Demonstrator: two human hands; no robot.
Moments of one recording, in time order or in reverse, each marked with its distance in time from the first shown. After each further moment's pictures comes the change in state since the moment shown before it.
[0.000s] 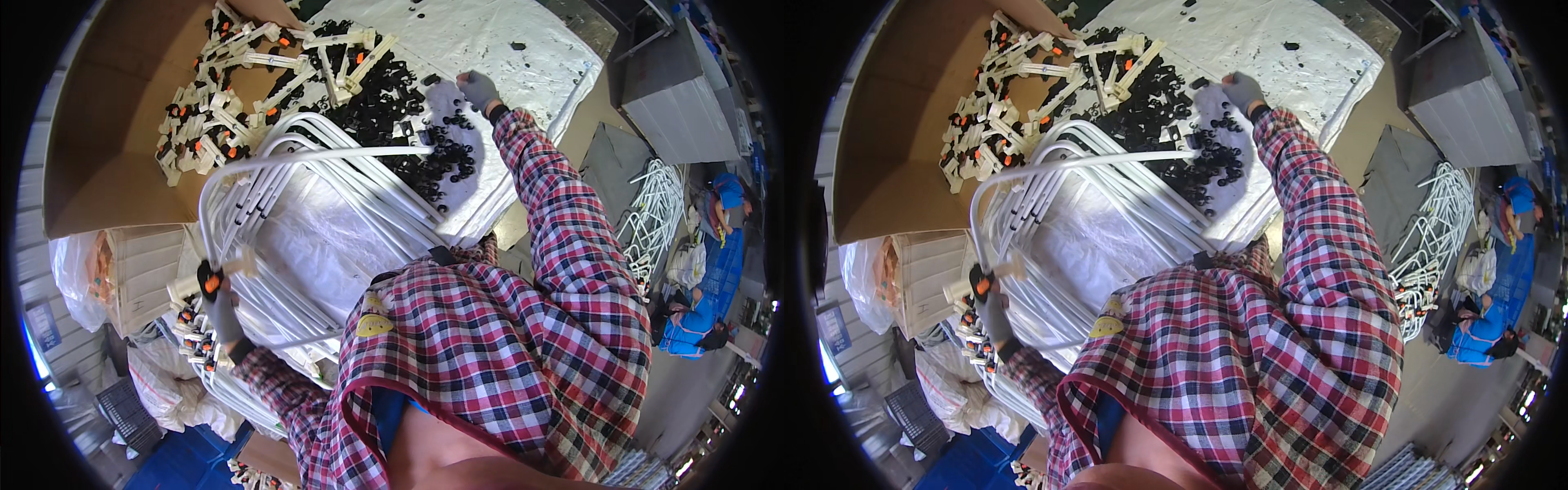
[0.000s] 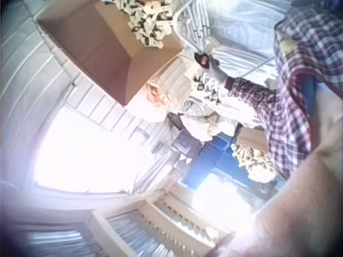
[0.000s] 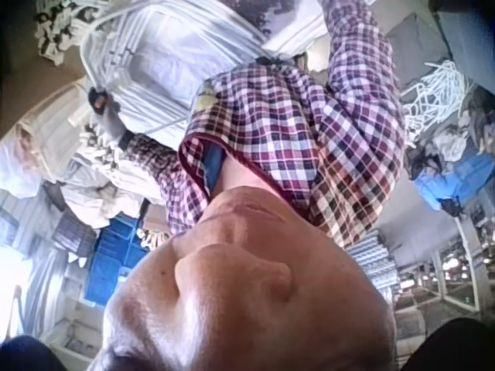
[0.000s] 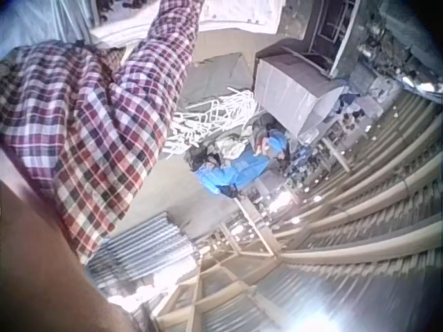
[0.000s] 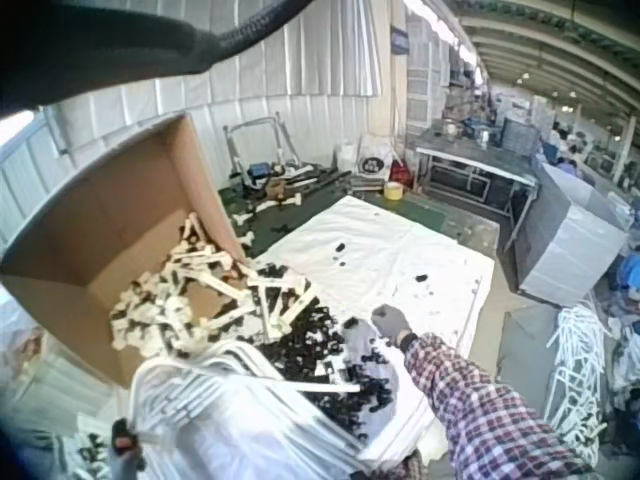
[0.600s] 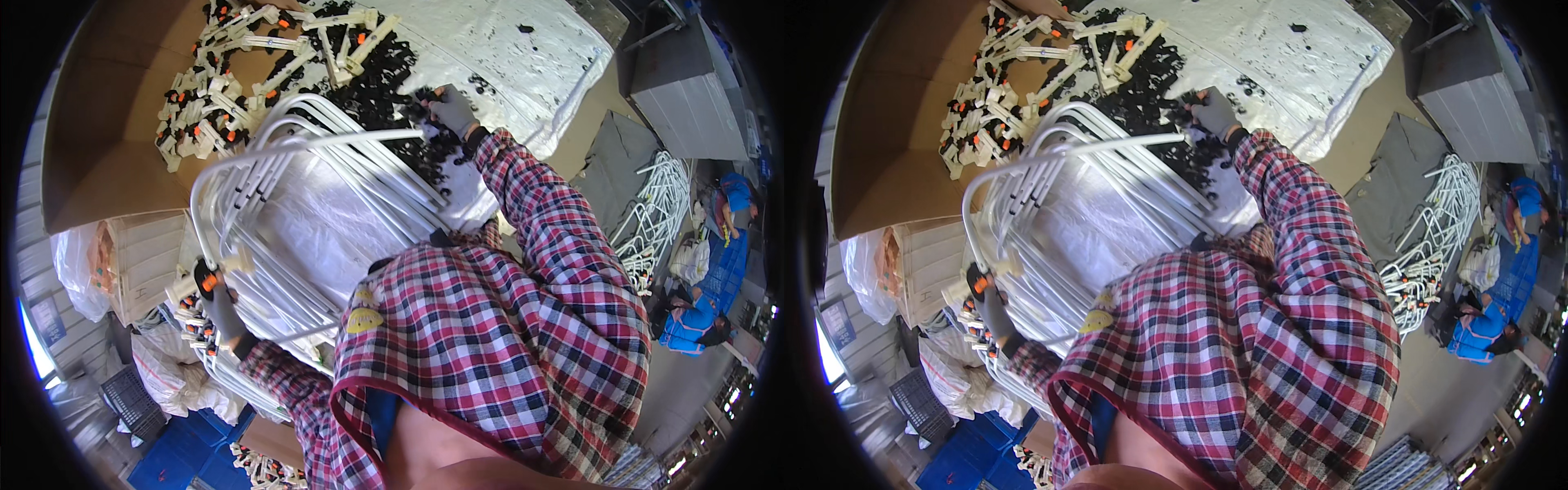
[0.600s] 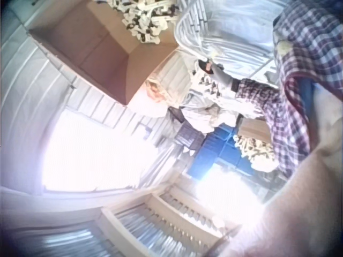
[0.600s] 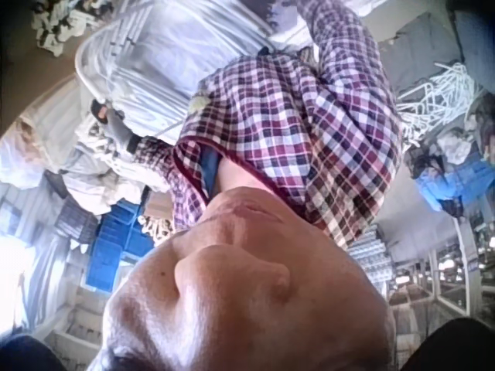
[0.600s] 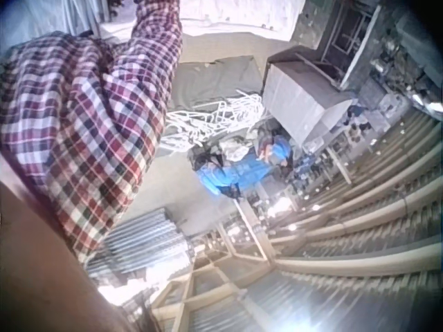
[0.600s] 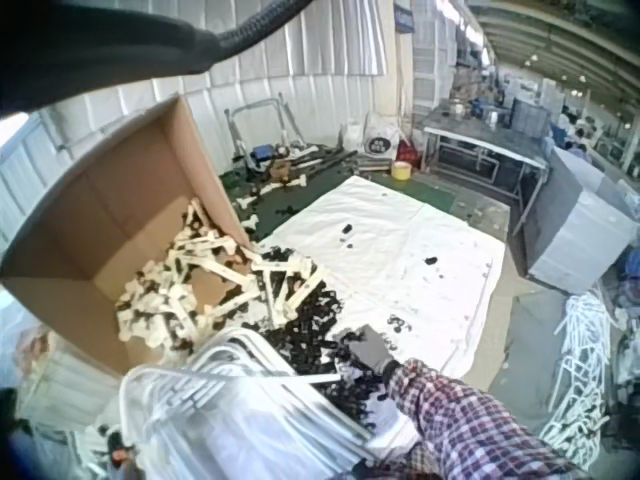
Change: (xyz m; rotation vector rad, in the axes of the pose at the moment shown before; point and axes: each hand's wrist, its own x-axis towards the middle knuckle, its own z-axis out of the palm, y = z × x) left_hand 0.008 -0.016 0.003 0.053 0.174 -0.032; right_hand -0.064 0.013 0.095 0.679 -0.277 -0.096
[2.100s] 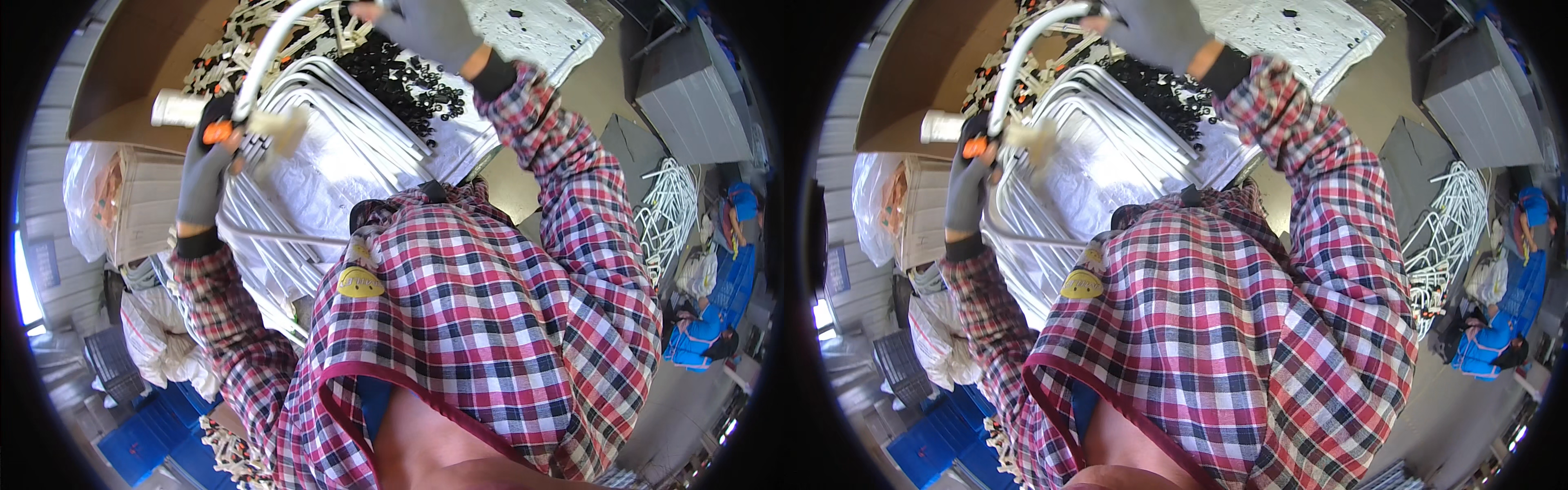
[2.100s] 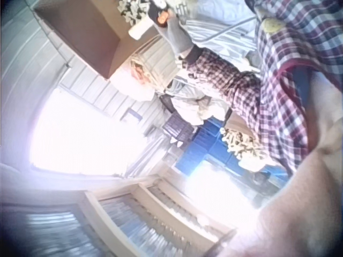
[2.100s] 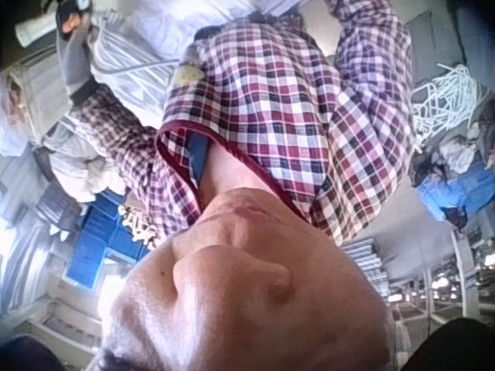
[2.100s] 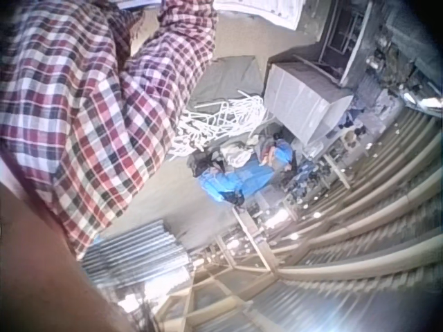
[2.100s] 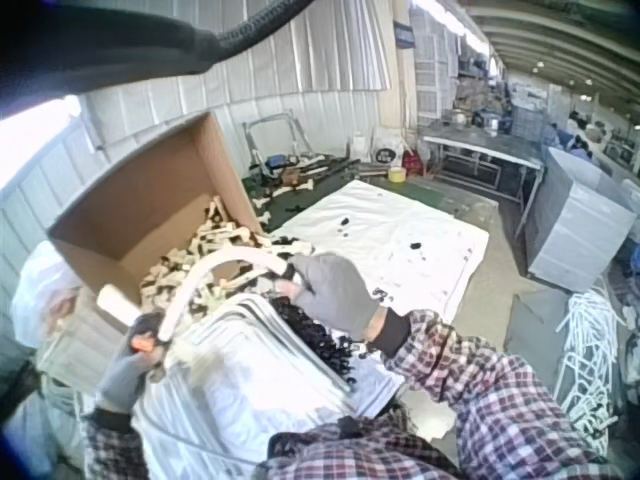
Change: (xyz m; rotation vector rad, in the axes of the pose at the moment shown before) left_hand 0.007 0.122 0.116 -0.053 -0.816 0.259; right_hand -0.077 -0.254 0.094 -1.001 -0.119 -0.880
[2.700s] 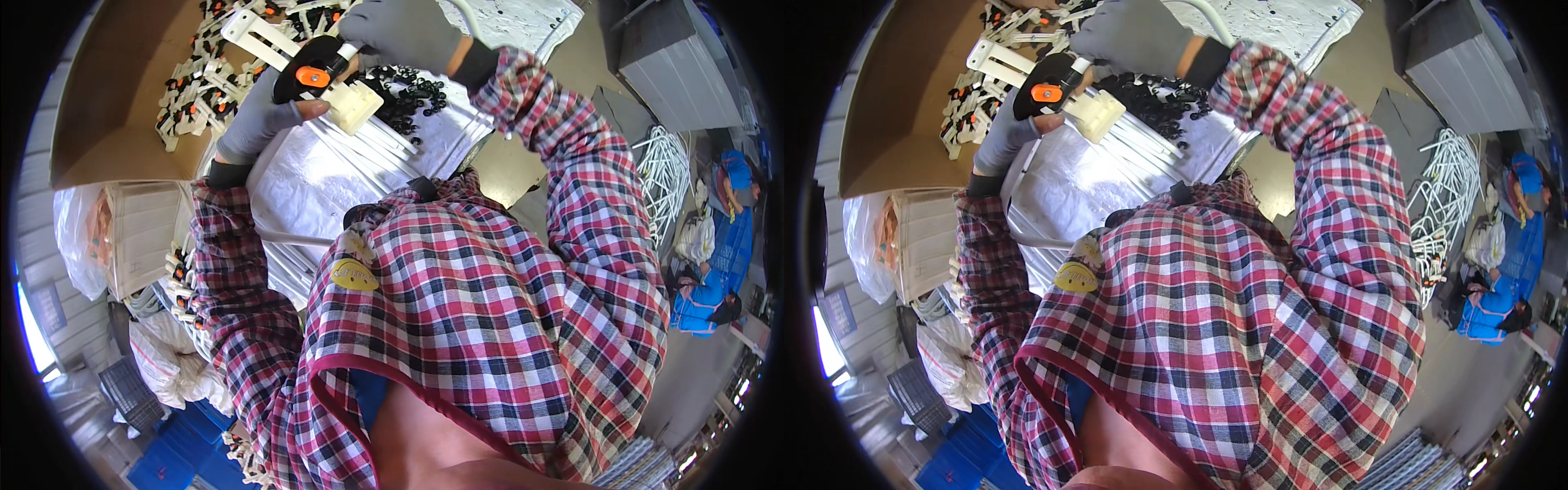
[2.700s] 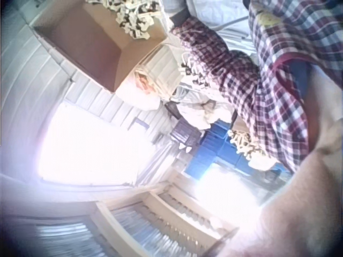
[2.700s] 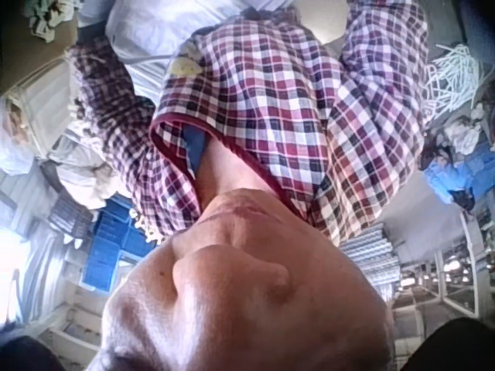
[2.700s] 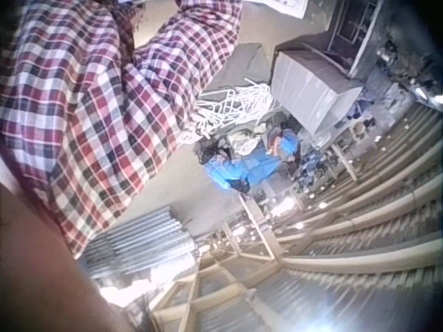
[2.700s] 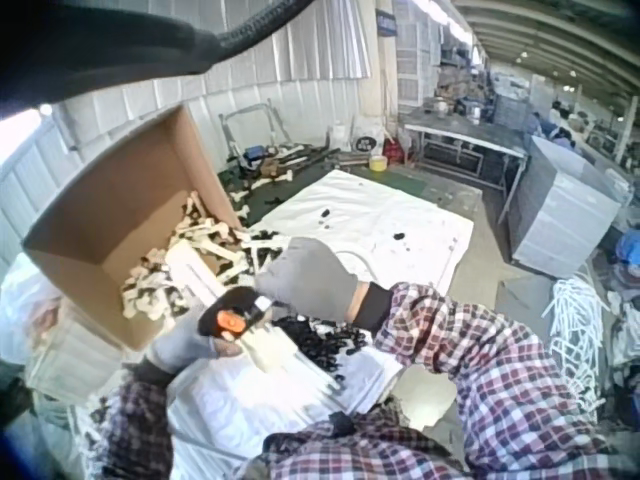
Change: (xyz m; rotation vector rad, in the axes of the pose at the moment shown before) left_hand 0.085 0.017 0.091 -0.030 -0.532 0.026; right_hand -0.003 0.011 -0.017 -0.248 0.077 -0.541
